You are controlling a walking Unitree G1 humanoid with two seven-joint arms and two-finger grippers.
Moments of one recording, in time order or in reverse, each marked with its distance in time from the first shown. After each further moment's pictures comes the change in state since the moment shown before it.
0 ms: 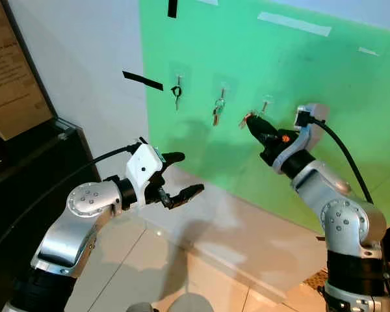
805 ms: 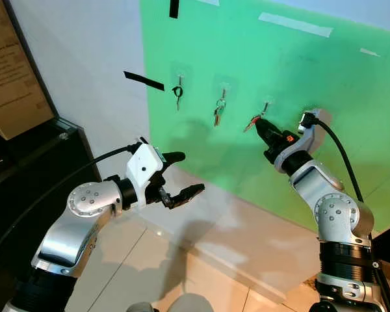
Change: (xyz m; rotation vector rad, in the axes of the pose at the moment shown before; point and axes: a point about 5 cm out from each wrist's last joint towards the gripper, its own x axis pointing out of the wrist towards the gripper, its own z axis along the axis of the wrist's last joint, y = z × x) left arm 0.001 0.000 0.000 0.000 -0.002 -0.001; right arm 0.009 -0.029 -0.013 0.157 -0.010 -0.142
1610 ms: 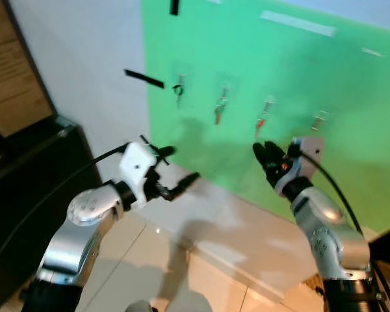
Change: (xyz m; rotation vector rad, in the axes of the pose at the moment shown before) left arm -0.009 0.003 -0.012 -0.105 -0.063 0.262; right arm -0.028 -0.010 -0.035 -0.380 0.019 -0.039
